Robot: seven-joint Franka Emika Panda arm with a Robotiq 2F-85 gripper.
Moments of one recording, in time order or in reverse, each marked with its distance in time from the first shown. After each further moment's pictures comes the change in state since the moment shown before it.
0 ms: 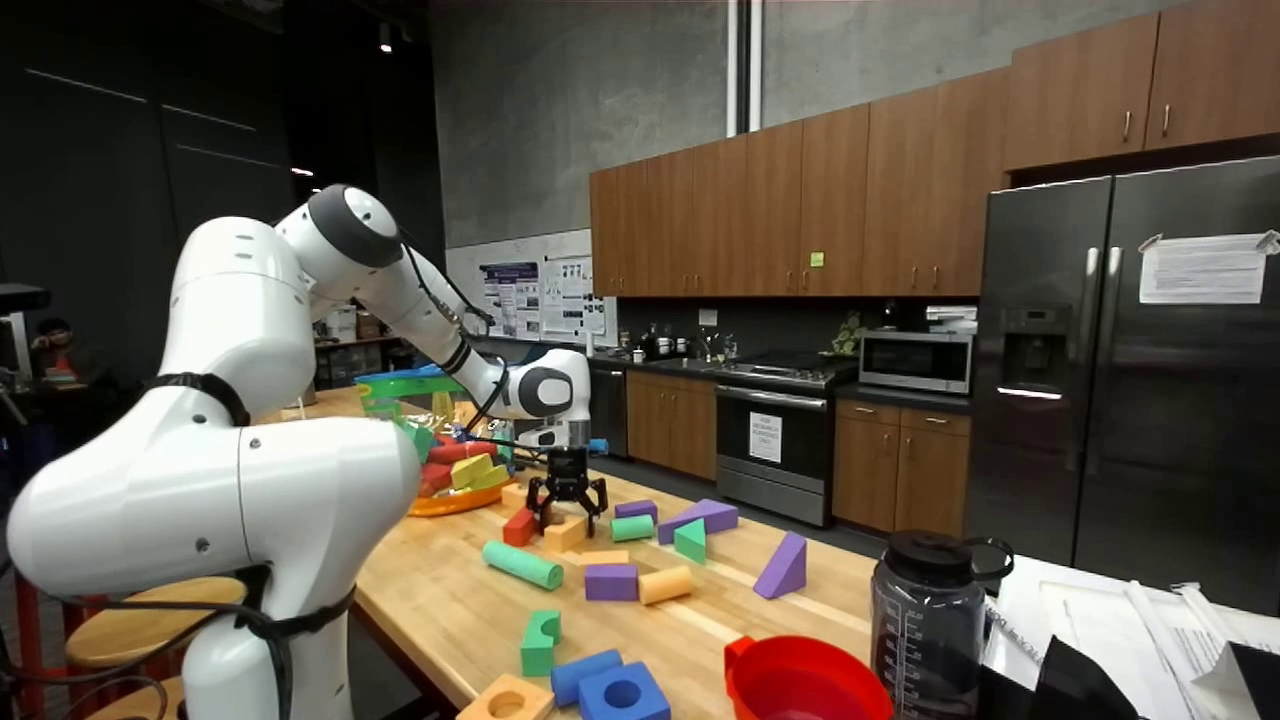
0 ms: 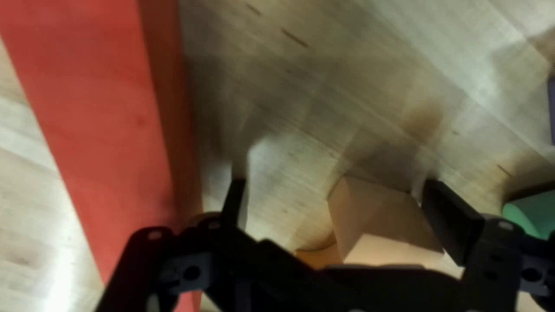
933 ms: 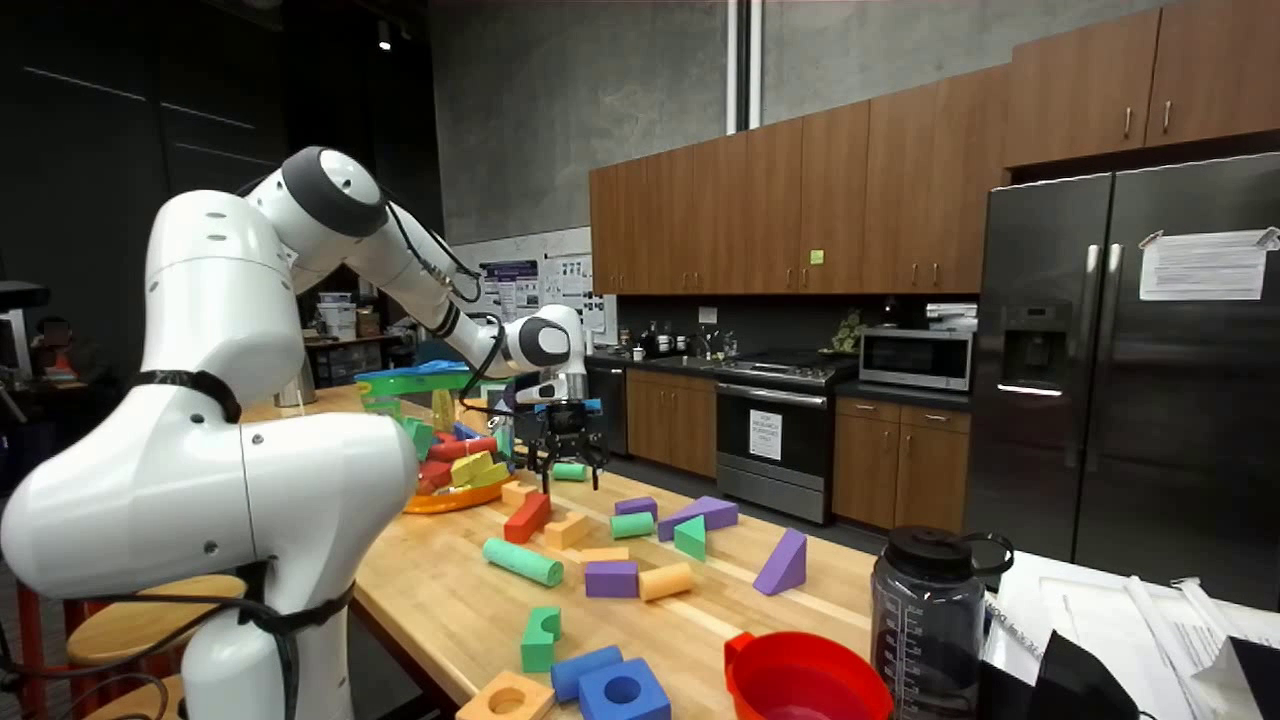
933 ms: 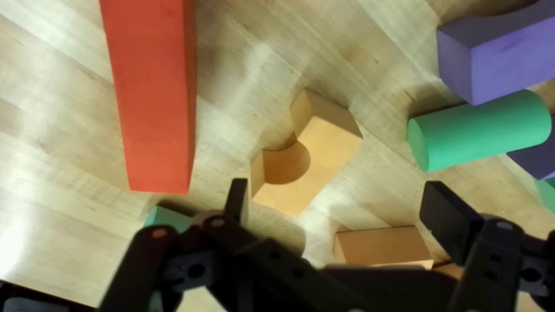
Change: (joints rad) arm 0.093 -0.107 -0.127 0.031 -0.211 -0.148 0.002
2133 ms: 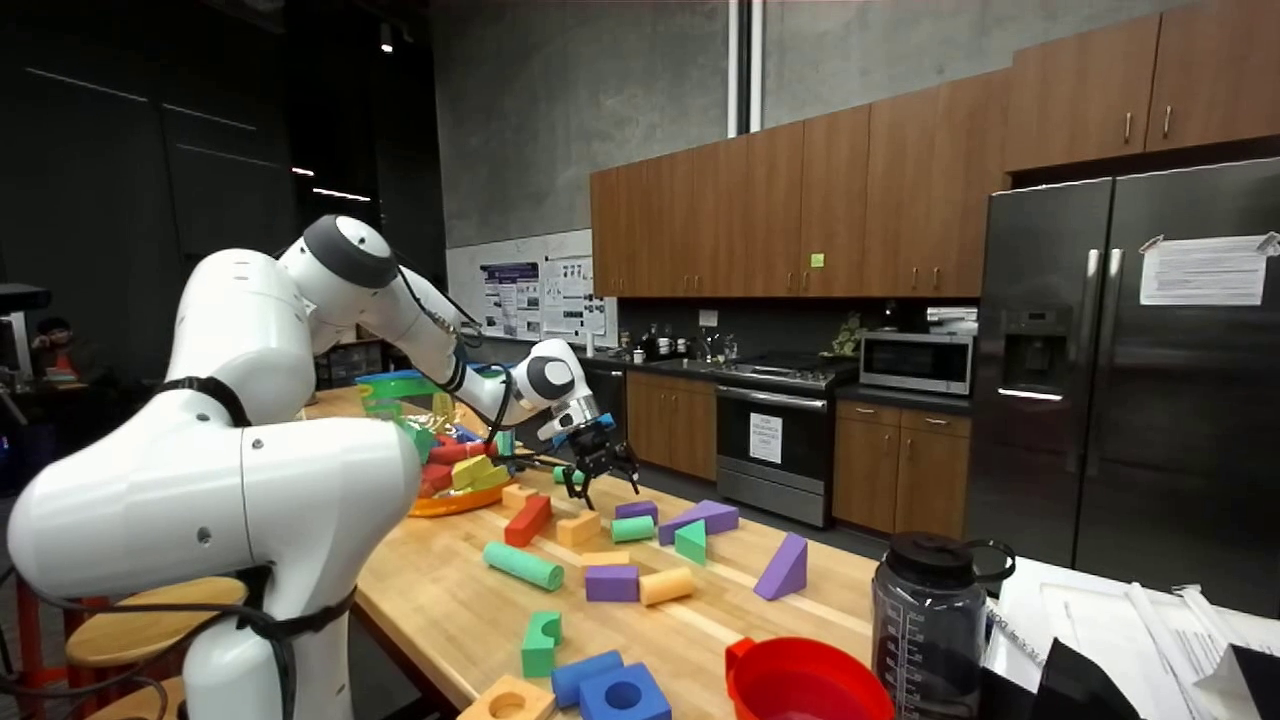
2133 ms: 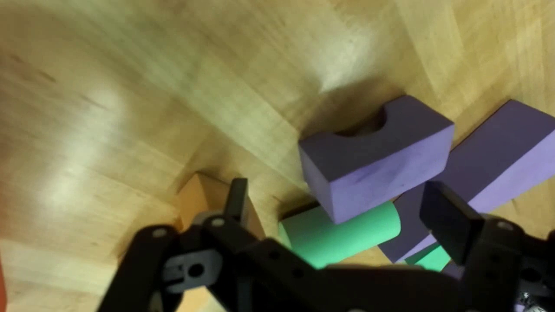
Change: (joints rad) arm -0.073 0.256 0.042 0.134 -0.106 0.201 0.011
